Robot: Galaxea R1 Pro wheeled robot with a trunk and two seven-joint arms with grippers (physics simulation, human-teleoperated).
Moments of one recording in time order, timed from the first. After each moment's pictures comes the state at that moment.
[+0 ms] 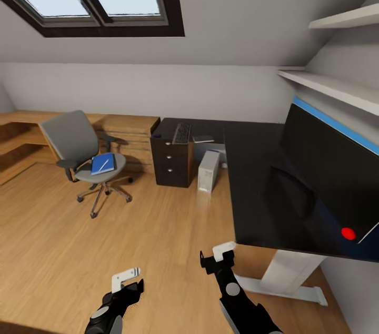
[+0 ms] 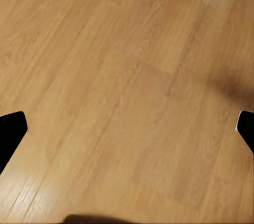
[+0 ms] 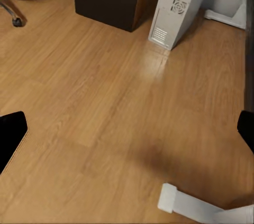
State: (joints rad) left arm -0.14 -0.12 0.05 -1.10 0.18 0.32 0.21; right arm -0.46 0.17 0.22 -0.56 0.18 -0.16 -0.18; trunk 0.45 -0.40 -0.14
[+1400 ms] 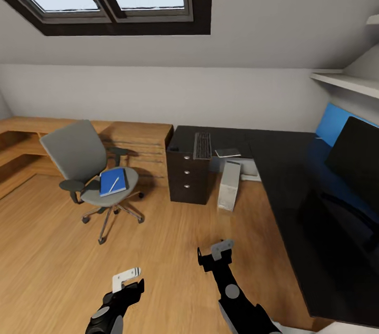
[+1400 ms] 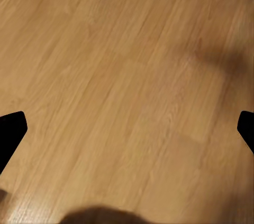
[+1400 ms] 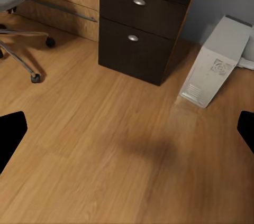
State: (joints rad) left arm -0.14 -0.13 0.05 -1.10 0.18 0.32 0.21; right arm -0.46 0.17 0.25 -0.56 0.18 -0.25 -0.18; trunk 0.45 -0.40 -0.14
